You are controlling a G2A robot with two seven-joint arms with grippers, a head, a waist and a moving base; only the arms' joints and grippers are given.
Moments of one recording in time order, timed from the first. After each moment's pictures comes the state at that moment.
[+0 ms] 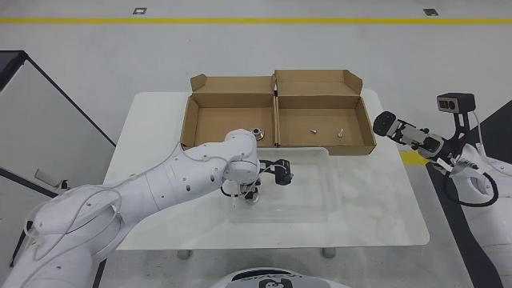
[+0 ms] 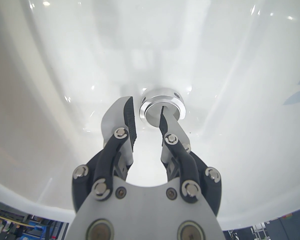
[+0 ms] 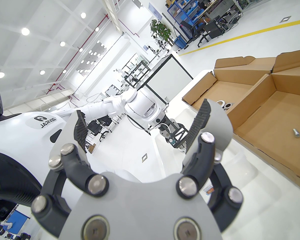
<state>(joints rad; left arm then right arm) 0.60 -1.22 -0.17 -1.45 0.66 -0.48 -1.34 -1.57 -0.81 1.65 -1.56 0.71 -0.71 1.11</state>
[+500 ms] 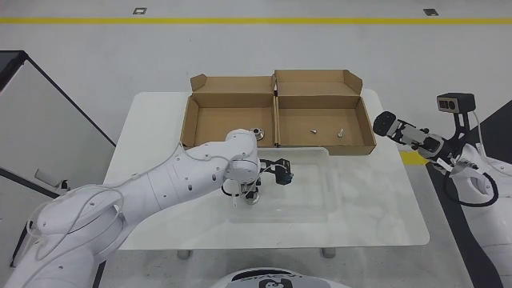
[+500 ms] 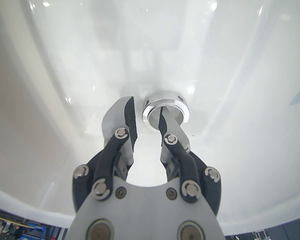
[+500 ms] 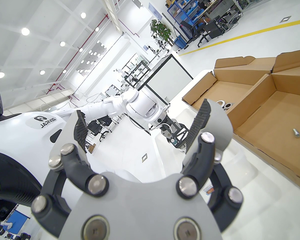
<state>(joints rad) 0.60 -1.23 -0.17 -1.43 0.66 -0.49 -1.33 -1.57 -0.81 1.65 -1.56 0.71 -0.71 1.11</state>
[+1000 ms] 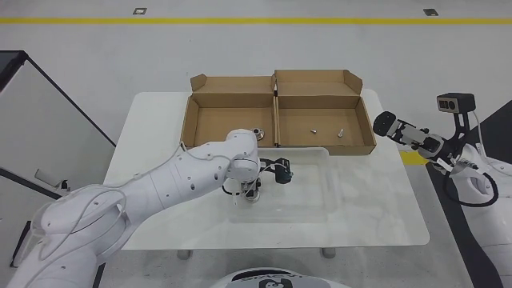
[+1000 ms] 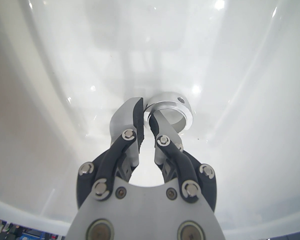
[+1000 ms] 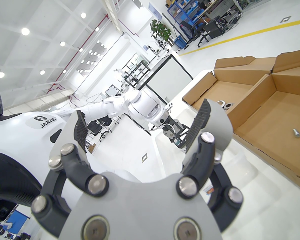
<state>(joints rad) 0.60 -1.24 -0.17 -1.39 0.67 -0.51 -1.31 -1.57 -0.81 1.65 -1.56 0.71 -0.71 1.11</state>
